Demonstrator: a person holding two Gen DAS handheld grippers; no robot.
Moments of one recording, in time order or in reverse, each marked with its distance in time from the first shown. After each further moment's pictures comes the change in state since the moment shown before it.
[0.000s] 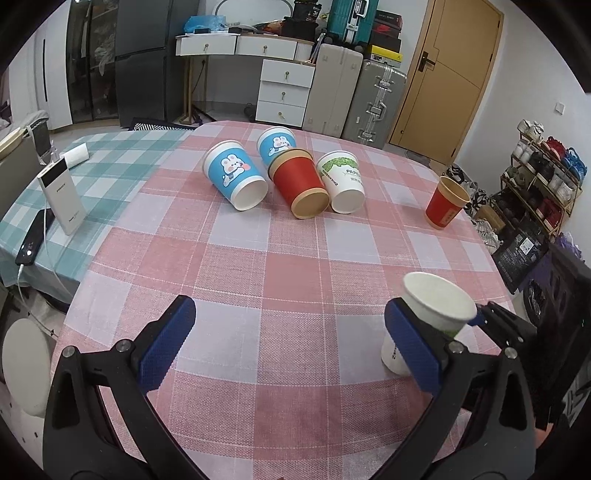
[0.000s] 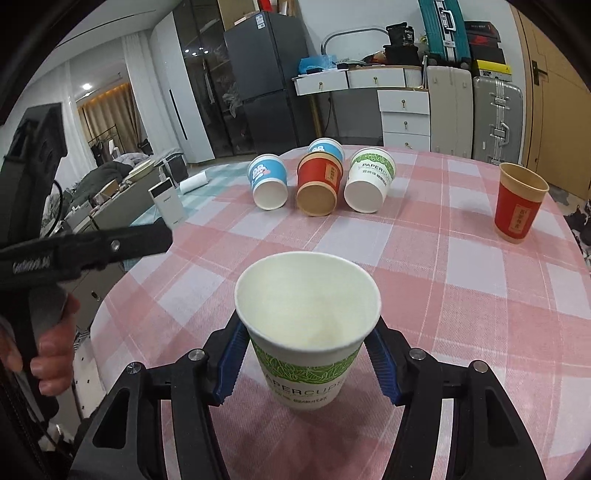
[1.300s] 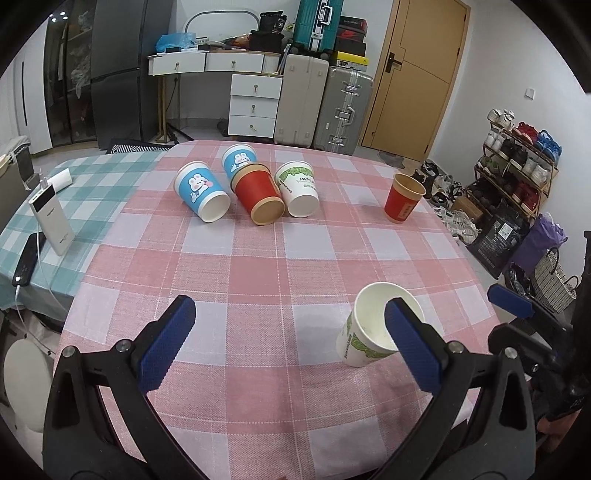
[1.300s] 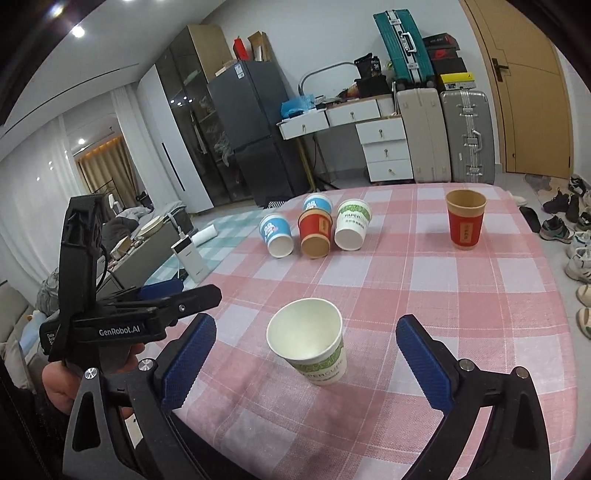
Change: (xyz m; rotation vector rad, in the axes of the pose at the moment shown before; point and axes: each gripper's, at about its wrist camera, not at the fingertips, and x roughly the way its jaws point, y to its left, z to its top) left arm -0.052 -0.040 -0.013 0.095 -0.041 -0.074; right arm -0.117 0.005 -0.001 0.138 -0.174 0.023
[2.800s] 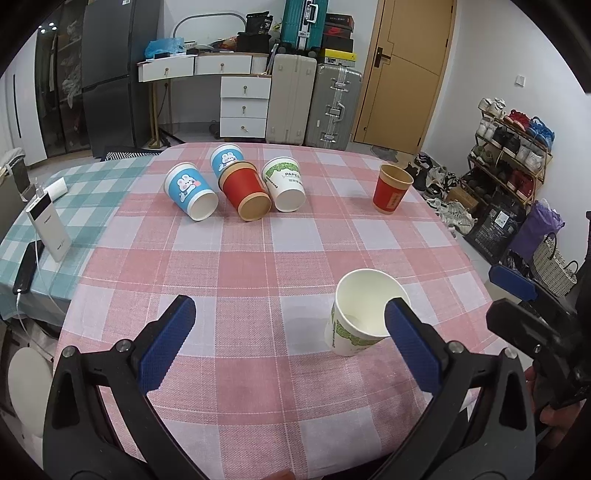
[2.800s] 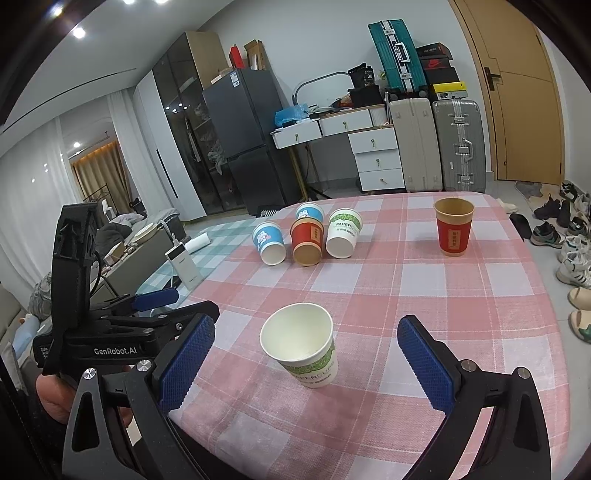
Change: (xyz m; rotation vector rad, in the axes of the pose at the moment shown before) left arm -0.003 -0.013 -0.007 0.046 0.005 -0.009; right arm -0.009 -0.002 -0.001 0.004 -0.030 -0.031
